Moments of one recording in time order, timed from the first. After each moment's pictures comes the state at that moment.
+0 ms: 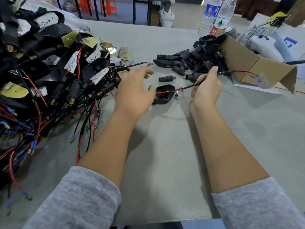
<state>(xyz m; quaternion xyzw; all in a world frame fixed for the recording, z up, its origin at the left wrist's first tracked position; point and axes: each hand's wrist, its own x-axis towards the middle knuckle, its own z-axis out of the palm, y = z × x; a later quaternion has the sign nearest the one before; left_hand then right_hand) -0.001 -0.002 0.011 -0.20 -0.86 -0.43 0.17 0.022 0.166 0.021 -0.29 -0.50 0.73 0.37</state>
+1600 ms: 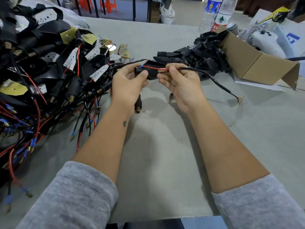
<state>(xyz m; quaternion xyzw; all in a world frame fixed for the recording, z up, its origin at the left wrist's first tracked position) -0.009 -0.002 0.010 -0.07 -0.60 -0.79 0.02 0.029 0.133 0.020 0.00 -0.55 0.82 0.17</state>
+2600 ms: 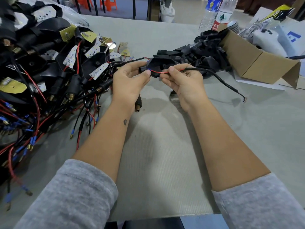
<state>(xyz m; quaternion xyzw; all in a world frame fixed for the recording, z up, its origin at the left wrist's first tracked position) -0.008 -0.003 0.010 -0.09 -0.59 -0.80 0.01 0.030 0.139 0.020 -0.05 -0.58 0.79 0.19</state>
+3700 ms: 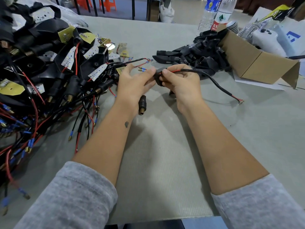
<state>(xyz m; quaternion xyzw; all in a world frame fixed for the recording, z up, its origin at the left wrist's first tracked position) 0.000 0.007 0.020 -0.04 -0.53 -0.85 -0.06 0.027 0.132 0.017 -0.07 -0.61 0.76 0.22</state>
